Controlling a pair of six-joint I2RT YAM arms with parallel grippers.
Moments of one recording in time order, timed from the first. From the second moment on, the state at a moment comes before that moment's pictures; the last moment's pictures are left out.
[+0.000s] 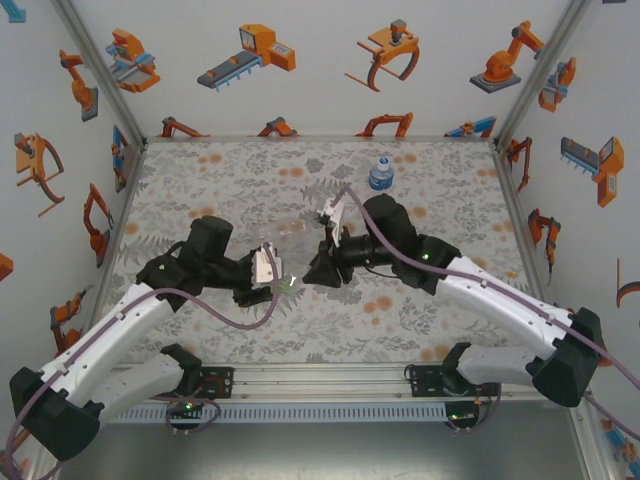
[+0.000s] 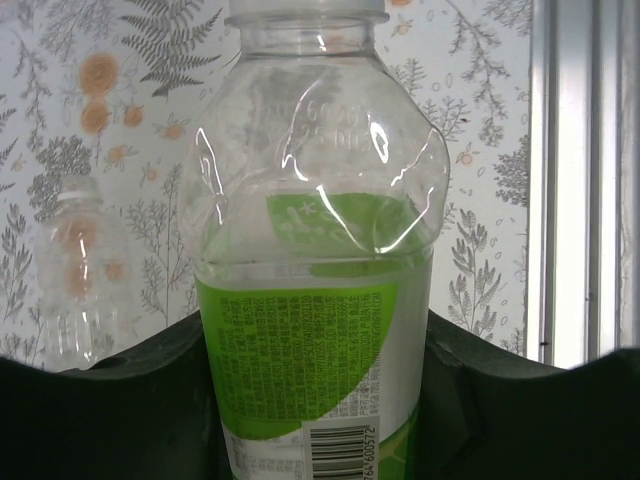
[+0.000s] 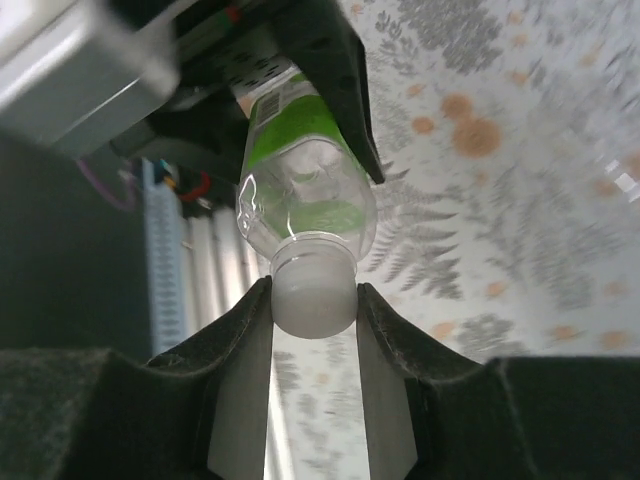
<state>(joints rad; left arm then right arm) -0.64 0.94 0.83 -0.68 0.60 0.78 0.86 1.22 1.04 -0.26 -0.60 0.13</state>
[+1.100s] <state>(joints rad) -0.65 0.94 0.81 -0.58 0.60 0.75 0.61 1.20 0.97 -0.14 -0.62 0.86</state>
